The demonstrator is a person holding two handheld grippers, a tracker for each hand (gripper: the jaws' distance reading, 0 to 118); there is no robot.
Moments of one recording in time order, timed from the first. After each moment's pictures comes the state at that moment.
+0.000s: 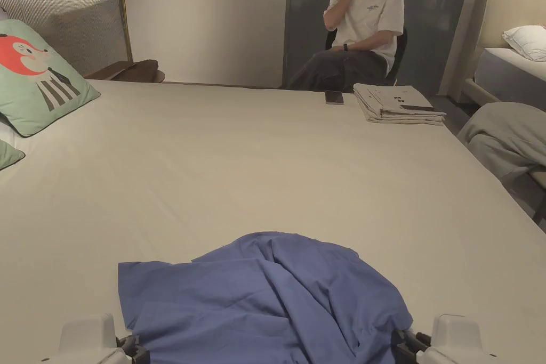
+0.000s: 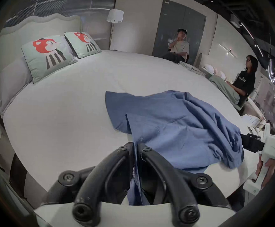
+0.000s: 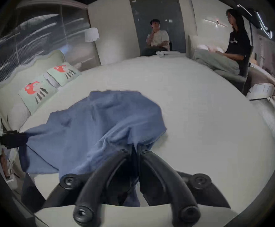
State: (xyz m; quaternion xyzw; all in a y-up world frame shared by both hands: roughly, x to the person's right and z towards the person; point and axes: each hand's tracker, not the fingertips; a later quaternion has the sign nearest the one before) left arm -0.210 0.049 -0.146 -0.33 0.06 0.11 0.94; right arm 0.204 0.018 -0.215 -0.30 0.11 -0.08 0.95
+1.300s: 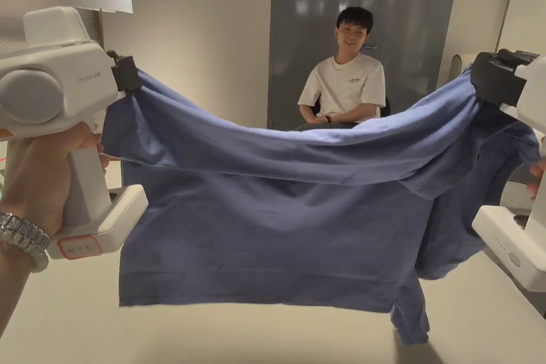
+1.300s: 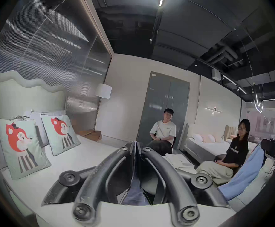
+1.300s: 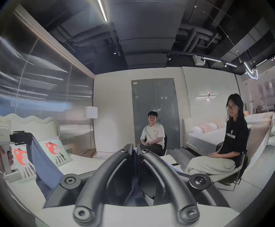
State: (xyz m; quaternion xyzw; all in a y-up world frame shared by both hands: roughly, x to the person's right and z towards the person) left arm -0.229 0.387 -0.442 0.02 0.03 0.12 0.99; right arm 0.220 0.393 -0.422 0.07 0.06 -0.04 0.99
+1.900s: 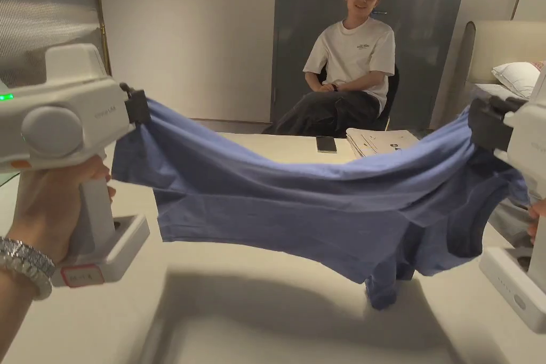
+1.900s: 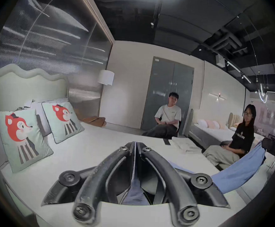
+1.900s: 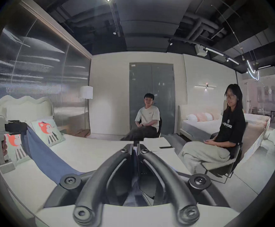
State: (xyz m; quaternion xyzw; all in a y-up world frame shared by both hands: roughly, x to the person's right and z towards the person) left arm -0.231 0.301 -0.446 -0.06 0.04 0.10 0.99; right arm 0.219 0.308 -0.431 -0.02 0.05 -0.01 1.00
